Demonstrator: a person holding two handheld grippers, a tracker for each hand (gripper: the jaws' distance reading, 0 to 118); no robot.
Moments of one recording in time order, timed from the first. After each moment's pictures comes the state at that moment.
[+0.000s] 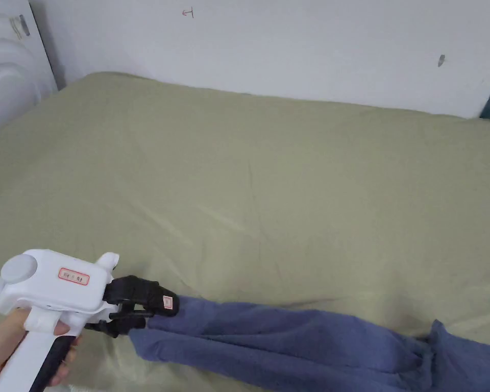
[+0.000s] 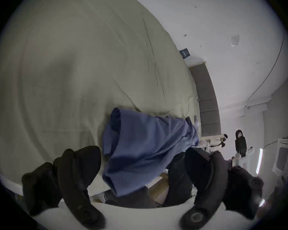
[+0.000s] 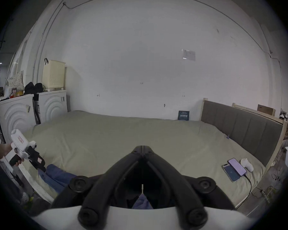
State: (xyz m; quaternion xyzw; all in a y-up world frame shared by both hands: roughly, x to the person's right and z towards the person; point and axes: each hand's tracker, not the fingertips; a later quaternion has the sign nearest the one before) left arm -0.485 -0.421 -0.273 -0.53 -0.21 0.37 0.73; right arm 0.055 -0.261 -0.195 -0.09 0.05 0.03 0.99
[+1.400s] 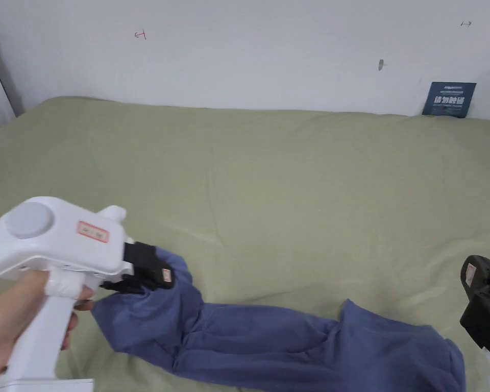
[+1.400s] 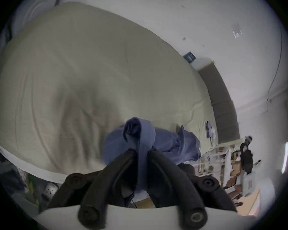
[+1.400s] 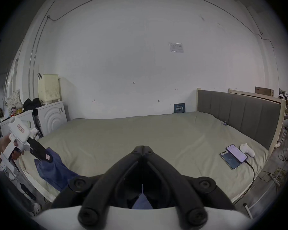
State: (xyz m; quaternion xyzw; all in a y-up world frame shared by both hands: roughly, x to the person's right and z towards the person) left arm -0.335 -0.274 -0.281 -0.52 -0.12 0.24 0.81; right arm 0.122 -0.256 -0.168 -0.09 0.03 -0.04 0.99
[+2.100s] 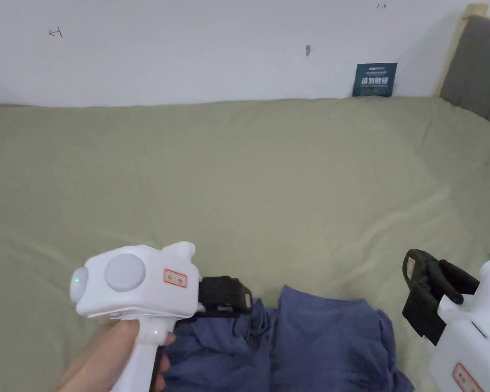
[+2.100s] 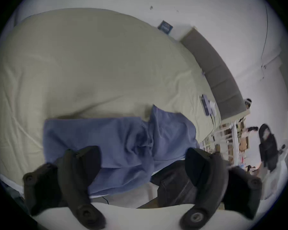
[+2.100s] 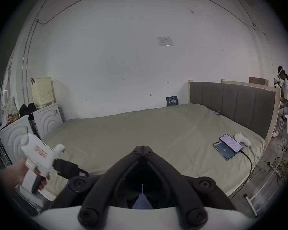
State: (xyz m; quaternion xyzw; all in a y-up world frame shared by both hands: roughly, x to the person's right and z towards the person) left arm -0.203 -0.339 -0.312 -0.53 -0.19 0.19 0.81; right arm 0.154 -0.268 -0.164 -0.12 0.01 -0.07 0.99
